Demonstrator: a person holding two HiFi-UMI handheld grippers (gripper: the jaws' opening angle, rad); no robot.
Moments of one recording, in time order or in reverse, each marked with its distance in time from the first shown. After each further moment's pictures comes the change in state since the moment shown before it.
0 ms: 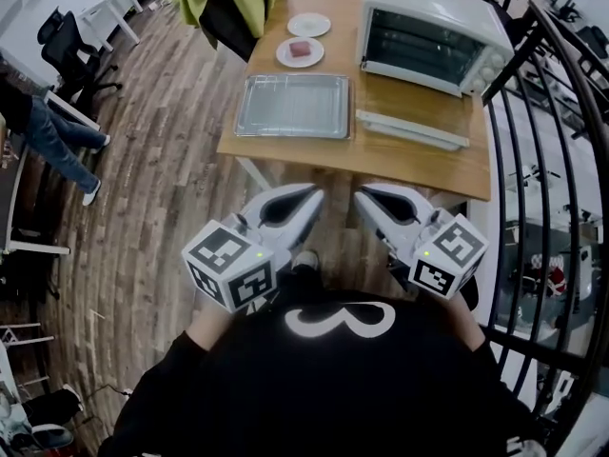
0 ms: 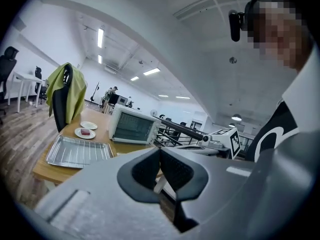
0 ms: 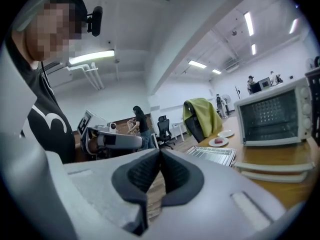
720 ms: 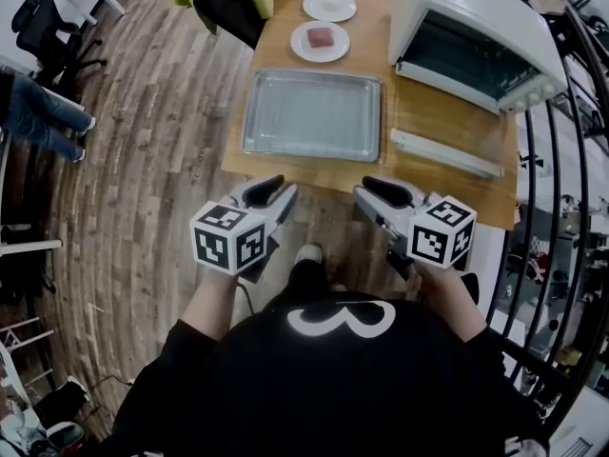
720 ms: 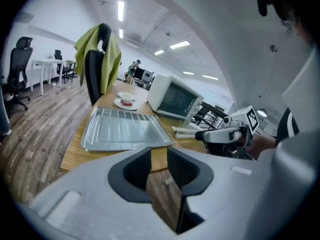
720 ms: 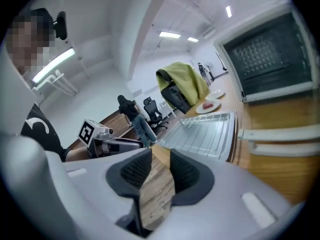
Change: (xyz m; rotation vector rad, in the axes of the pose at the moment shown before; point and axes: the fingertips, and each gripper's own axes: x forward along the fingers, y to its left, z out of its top) left arm 0.031 0.243 -0.084 -0.145 0.316 0.220; right arm 0.145 -0.131 -0.080 0.319 0.246 -0.047
